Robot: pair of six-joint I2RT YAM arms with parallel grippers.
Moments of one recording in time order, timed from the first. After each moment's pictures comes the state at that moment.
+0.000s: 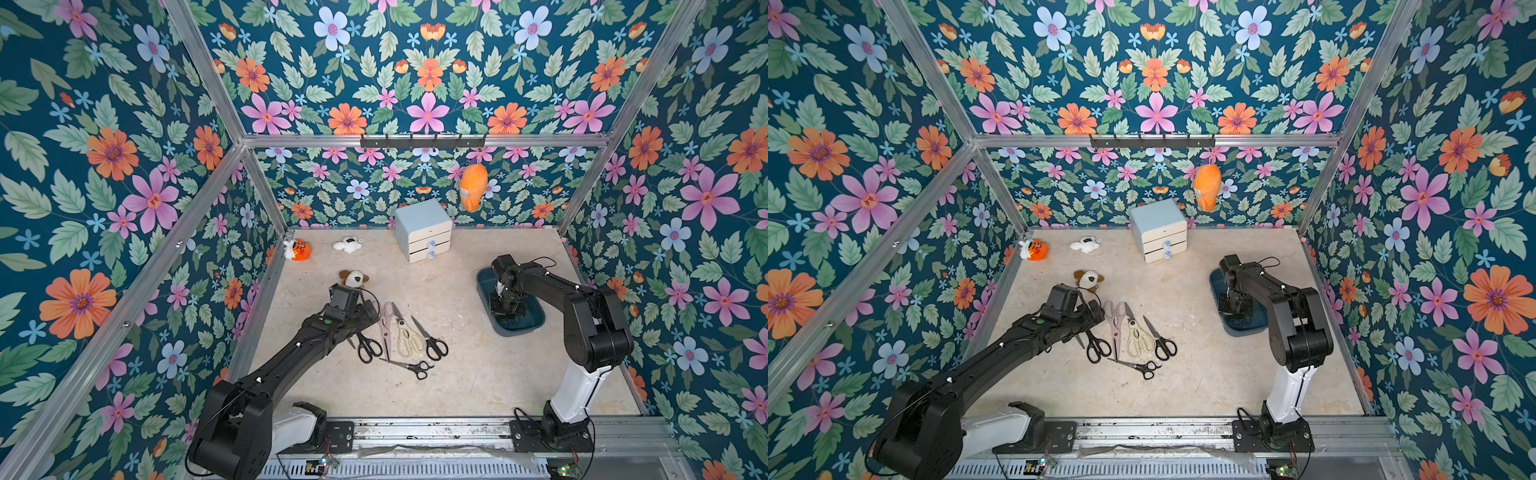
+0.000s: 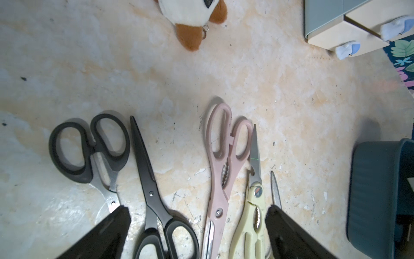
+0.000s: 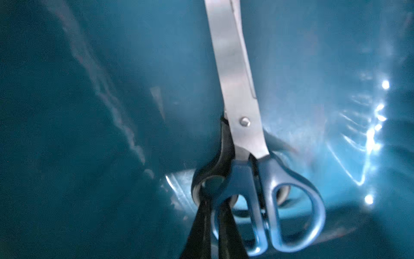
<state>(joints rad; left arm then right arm) -0.41 1.20 0.68 -0.40 -0.02 -0.80 0.26 1.86 1.22 -0.88 0.01 0.34</state>
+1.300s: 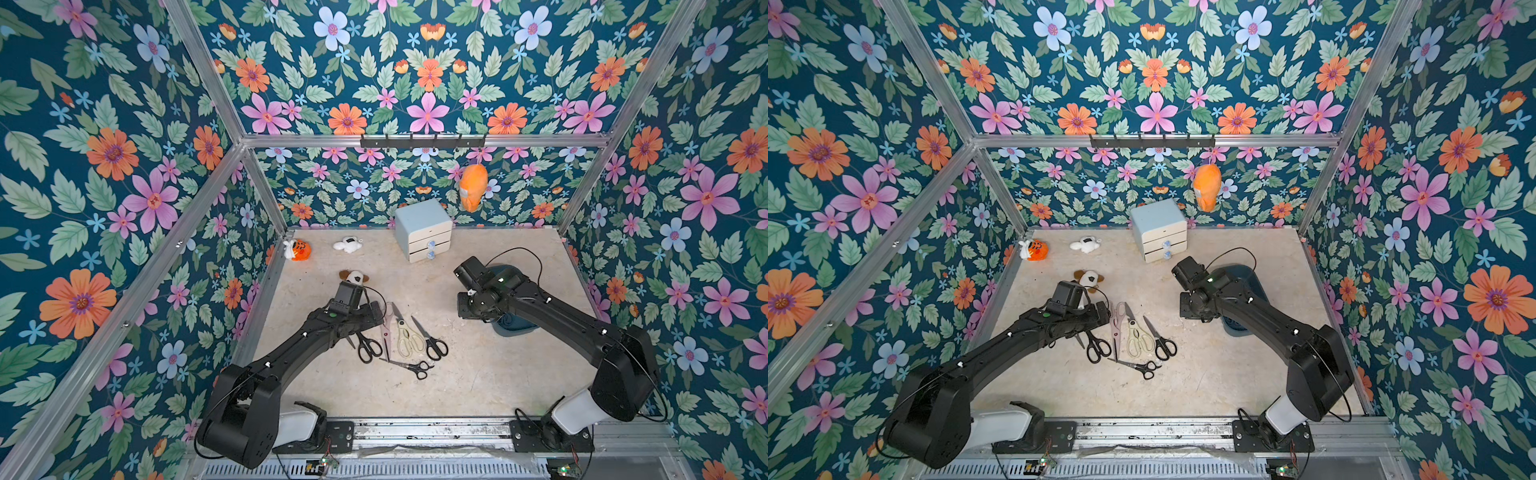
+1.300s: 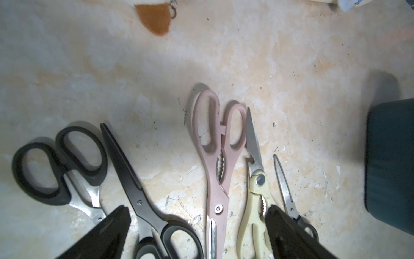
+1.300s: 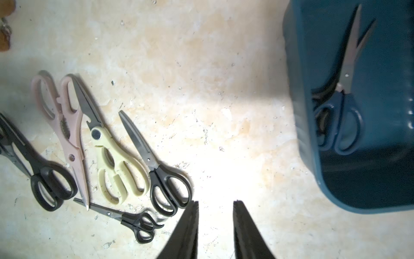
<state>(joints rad) -0.41 1.29 0.72 -0.40 0.06 -0.65 0.73 1.57 1.27 -0.95 0.10 0.67</state>
